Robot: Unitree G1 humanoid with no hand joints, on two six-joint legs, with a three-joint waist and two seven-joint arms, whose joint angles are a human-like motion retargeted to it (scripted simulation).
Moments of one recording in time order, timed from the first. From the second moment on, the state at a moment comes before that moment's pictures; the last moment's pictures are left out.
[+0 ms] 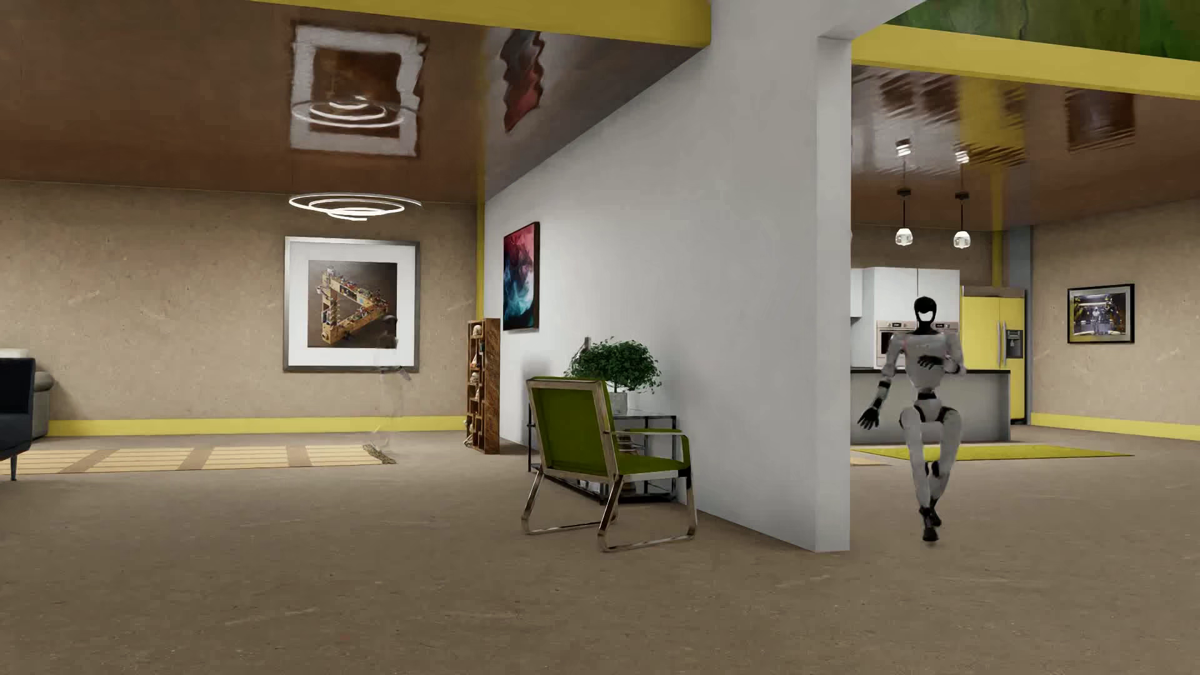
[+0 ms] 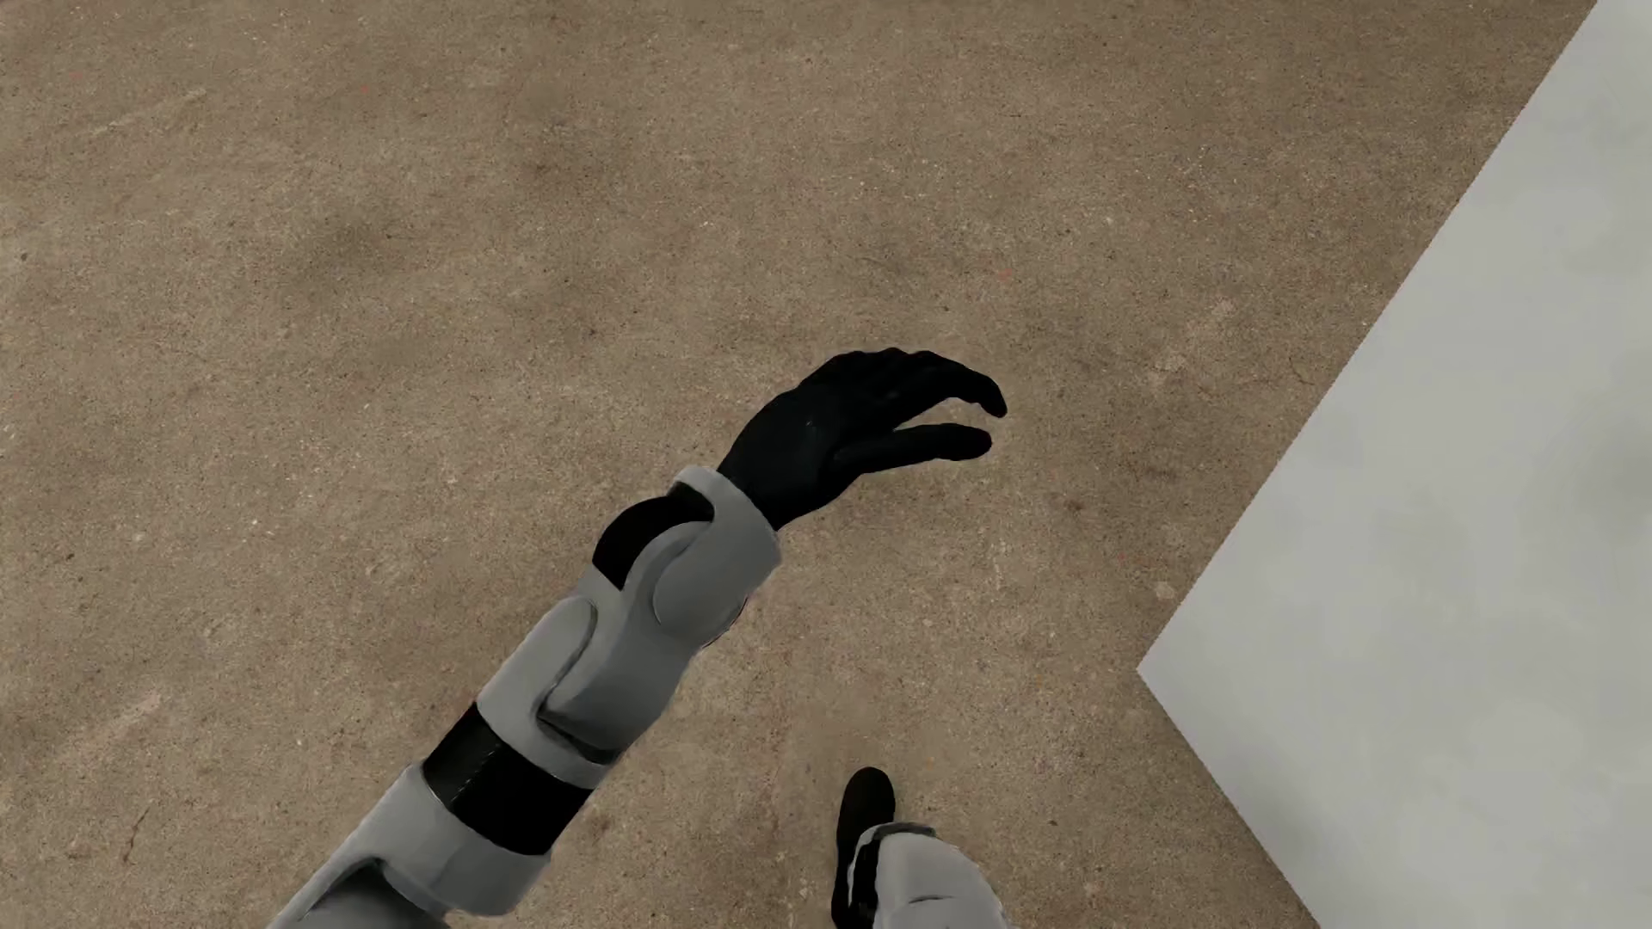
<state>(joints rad) 0.41 -0.52 -0.14 -0.08 -0.15 -0.06 0.06 -0.29 0.17 0.35 0.40 -0.51 0.47 -0.39 0.13 0.13 -0.21 0.03 -0.09 -0.50 -0.12 -0.01 0.76 0.71 -1.64 -0.02 0.22 -0.16 0.42</state>
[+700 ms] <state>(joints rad) -0.49 0.40 0.06 0.02 0.14 0.06 0.20 -0.12 0.11 0.48 0.42 0.65 -0.07 0.06 -0.09 0.12 -0.11 0.13 -0.10 0.10 0.20 0.76 0.43 0.94 -1.10 0.30 0.15 -0.14 0.03</state>
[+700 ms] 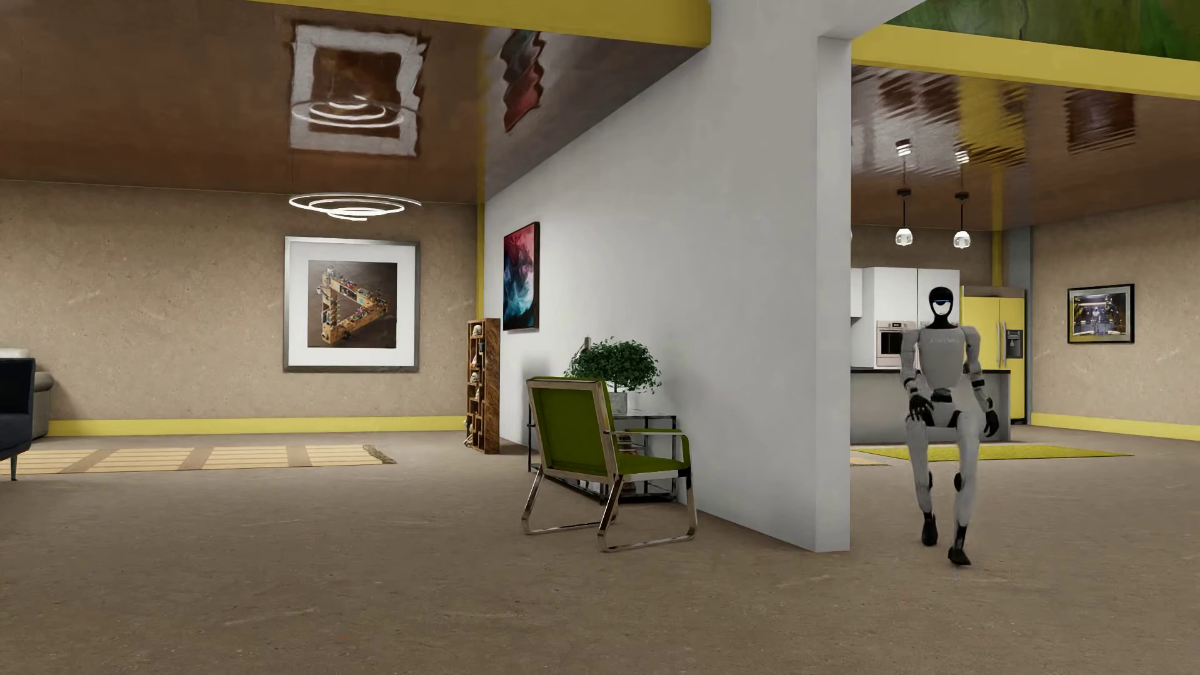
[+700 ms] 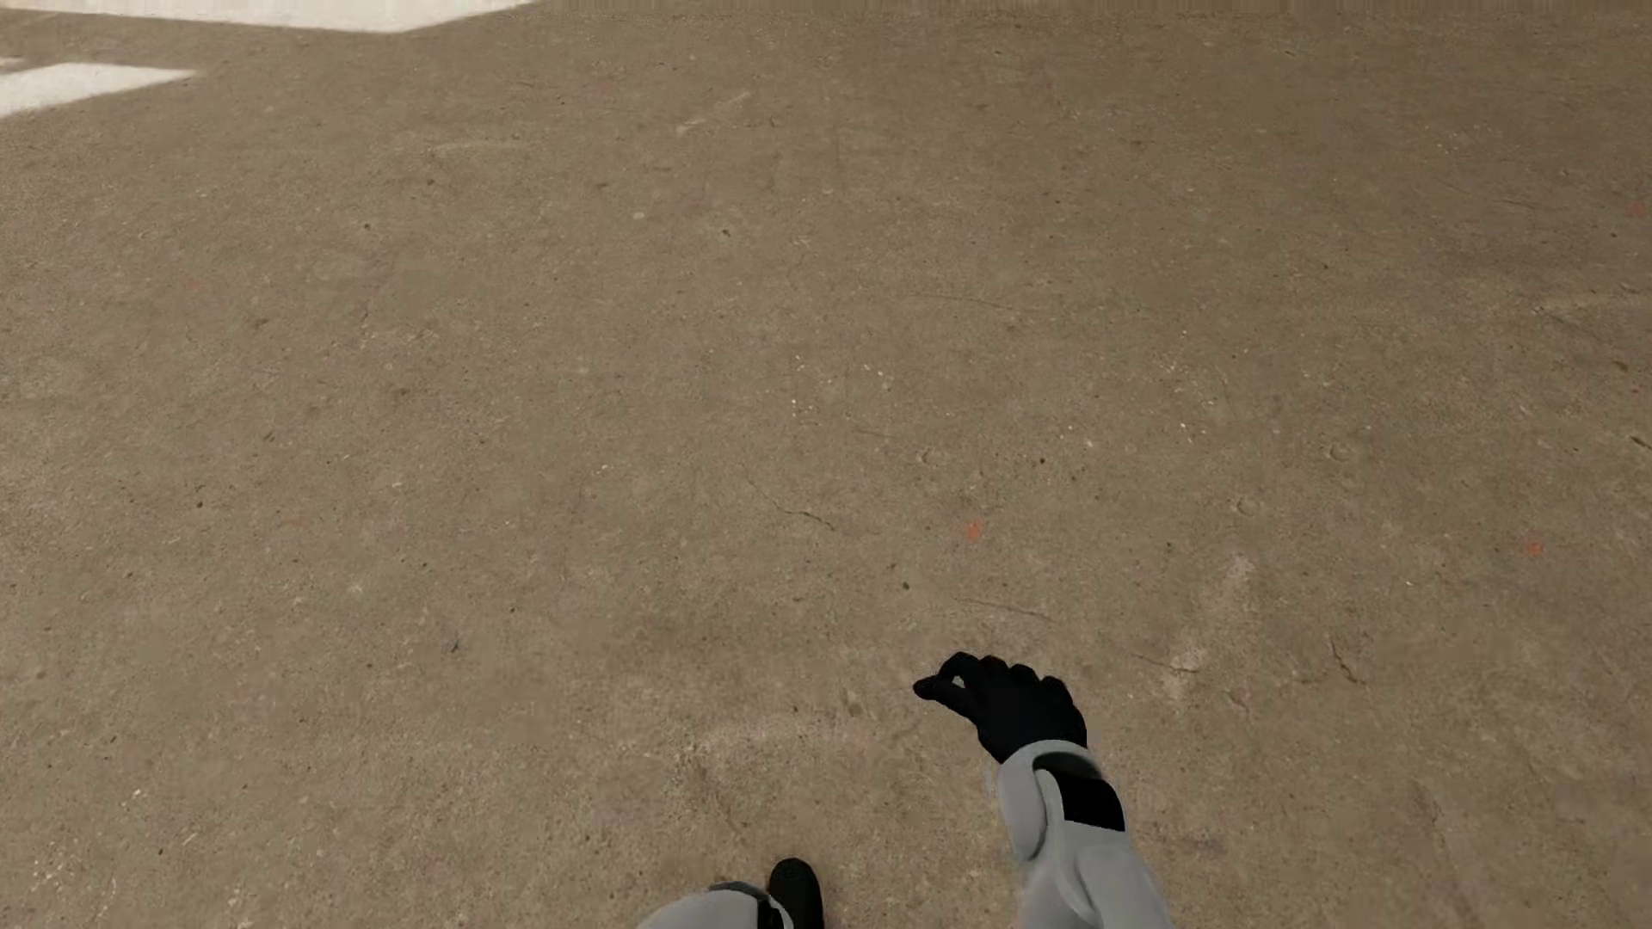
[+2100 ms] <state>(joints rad) -0.46 0.26 0.08 0.05 0.01 0.02 0.19 -0.18 0.15 0.66 0.89 0.49 -0.25 -0.08 0.05 -0.05 -0.20 0.10 0.08 0.34 0.19 0.65 0.25 0.80 -1.31 0.28 0.27 0.03 0.05</state>
